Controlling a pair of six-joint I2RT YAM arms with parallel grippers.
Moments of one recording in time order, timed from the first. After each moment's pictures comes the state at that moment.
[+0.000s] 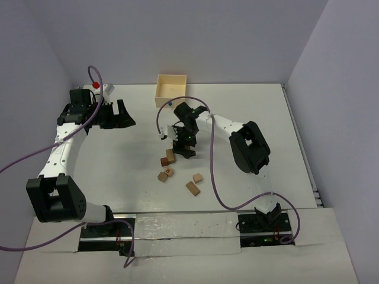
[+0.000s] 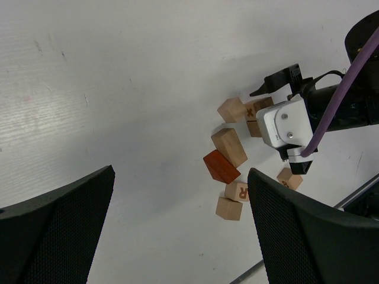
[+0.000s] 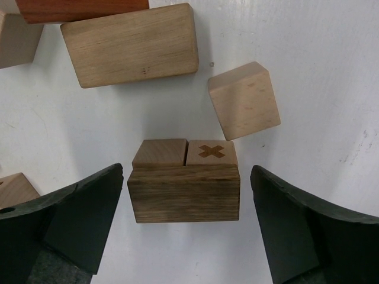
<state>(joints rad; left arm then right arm) 0.05 1.41 1.24 -0.63 0.58 -0.05 0.67 2.15 1.70 -0.87 -0.35 -0.91</state>
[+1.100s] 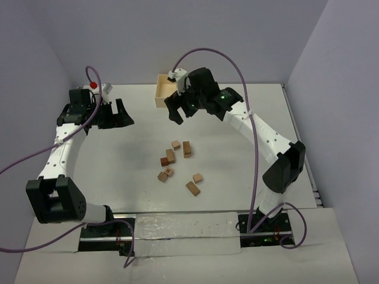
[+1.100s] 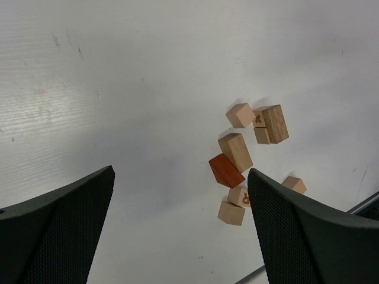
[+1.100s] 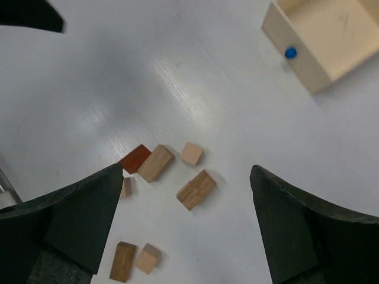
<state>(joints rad) 0.05 1.40 1.24 -0.63 0.52 -0.08 0.67 1.76 1.85 -0.71 -0.22 -0.13</state>
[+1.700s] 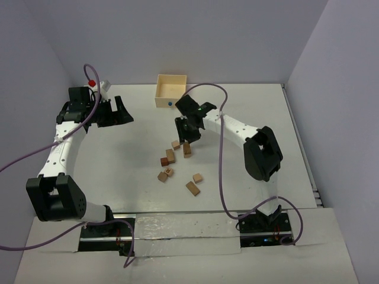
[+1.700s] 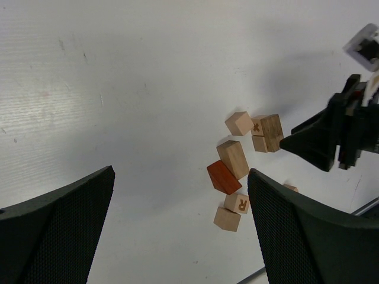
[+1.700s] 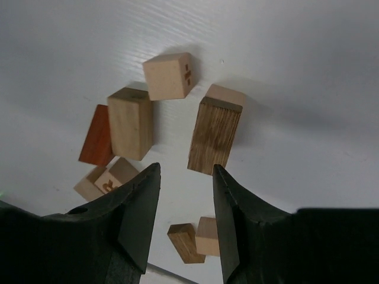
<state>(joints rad) 0.05 1.42 1.27 -0.63 0.50 -0.12 0.69 1.99 1.66 -0.81 -0.04 0.46</state>
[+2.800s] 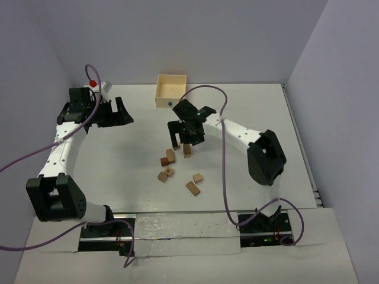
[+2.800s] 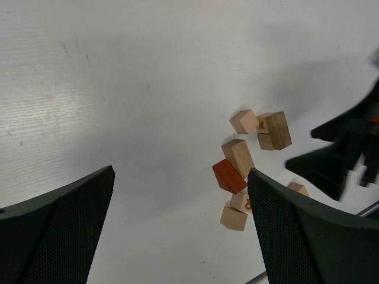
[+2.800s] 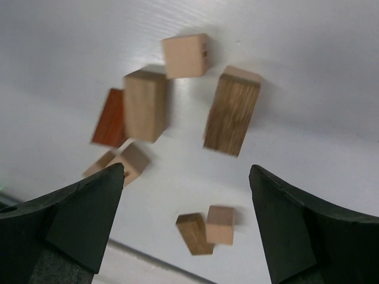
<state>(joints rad) 0.05 1.41 1.26 -0.62 0.50 -0.09 0.74 1.94 1.62 -0.81 0.00 0.49</state>
